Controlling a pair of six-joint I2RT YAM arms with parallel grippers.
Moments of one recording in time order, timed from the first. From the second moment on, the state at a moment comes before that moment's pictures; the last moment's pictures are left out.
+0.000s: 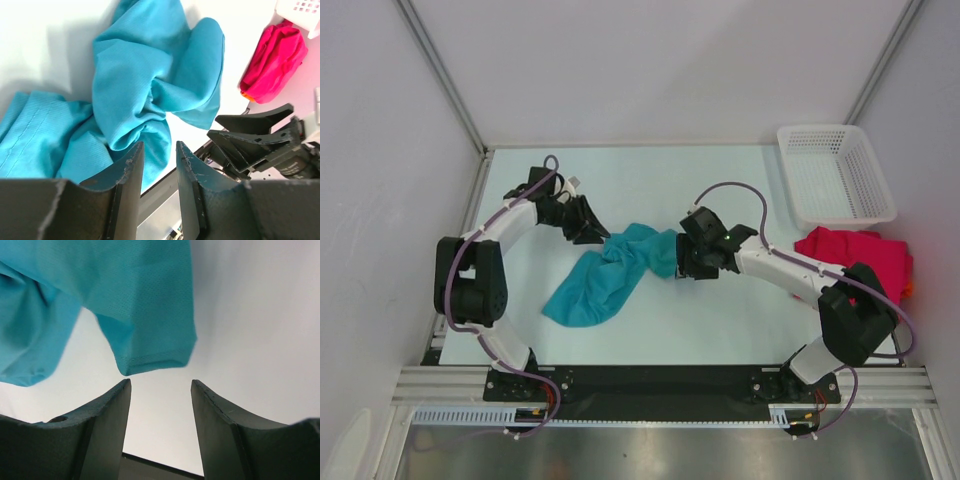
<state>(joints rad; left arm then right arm) -0.12 1.73 1.21 -0.59 0.71 -0.54 0.70 1.55 1.07 -0.57 0.05 0.66</state>
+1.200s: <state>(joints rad) -0.11 1.47 0.96 -0.65 0.60 -0.51 0.84 1.40 1.05 -0.57 0.07 0.74</state>
